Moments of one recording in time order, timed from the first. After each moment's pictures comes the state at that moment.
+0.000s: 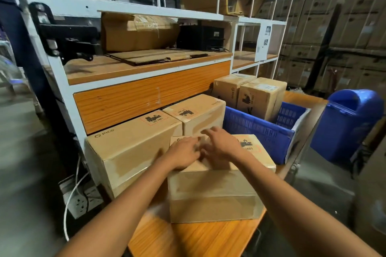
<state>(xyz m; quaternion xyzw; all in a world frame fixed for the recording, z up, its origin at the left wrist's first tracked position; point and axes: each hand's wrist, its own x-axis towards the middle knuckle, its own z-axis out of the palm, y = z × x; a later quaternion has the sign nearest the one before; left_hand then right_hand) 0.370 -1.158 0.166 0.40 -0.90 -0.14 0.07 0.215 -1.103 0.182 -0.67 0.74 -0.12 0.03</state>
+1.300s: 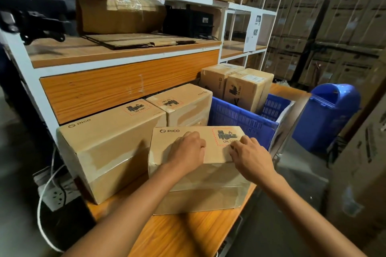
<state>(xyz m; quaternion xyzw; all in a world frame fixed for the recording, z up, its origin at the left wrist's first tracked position) 0.323 -1.109 0.156 0.35 -0.92 -0.05 0.18 0.145 -1.003 0.150 -0.58 0.80 -0.11 -0.10</state>
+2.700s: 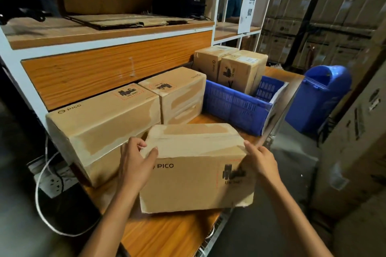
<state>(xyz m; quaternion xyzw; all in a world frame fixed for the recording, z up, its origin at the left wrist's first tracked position) 0.427 -1.082 0.101 0.55 -0.66 -0.30 0.40 0.146 -0.945 0.103 -0.24 0.80 -0.50 0.23</state>
